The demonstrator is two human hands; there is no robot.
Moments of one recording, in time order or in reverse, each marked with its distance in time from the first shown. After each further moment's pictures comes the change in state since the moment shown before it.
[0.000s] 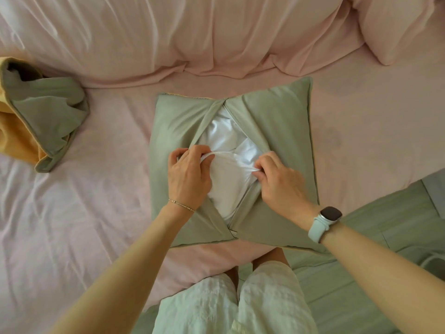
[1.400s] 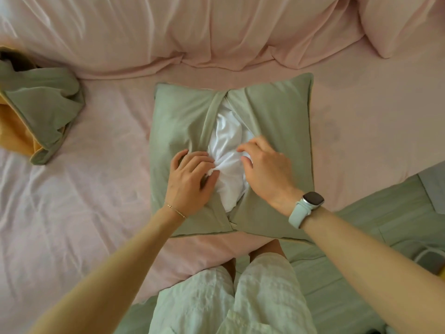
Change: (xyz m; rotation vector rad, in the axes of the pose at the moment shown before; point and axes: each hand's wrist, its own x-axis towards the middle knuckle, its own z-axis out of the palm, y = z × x) left_hand -0.025 -0.025 0.006 0.071 -0.106 0.322; right_hand 0.019 -0.024 -0.004 -0.009 -0.128 0.160
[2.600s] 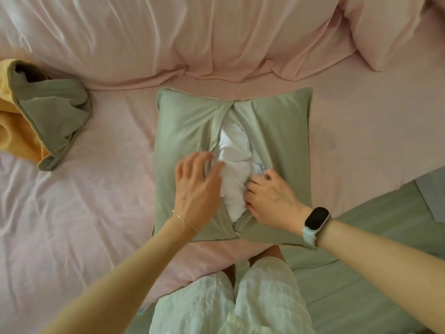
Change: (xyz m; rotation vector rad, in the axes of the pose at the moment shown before) left_hand 0.003 0.033 -0.013 0.213 0.047 -0.009; right_hand -0.030 0.037 0.015 -0.450 -0.090 -0.637
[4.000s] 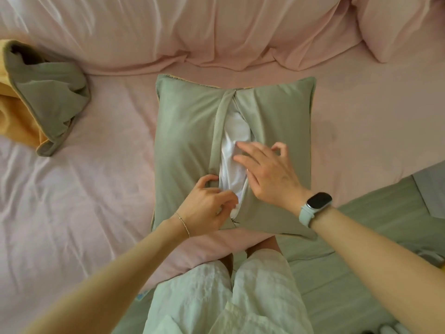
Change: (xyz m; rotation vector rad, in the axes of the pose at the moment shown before) left_hand -0.034 0.002 -0.002 -0.414 -0.430 0.188; right_hand 0.014 0.006 -0.010 0.122 0.145 0.193
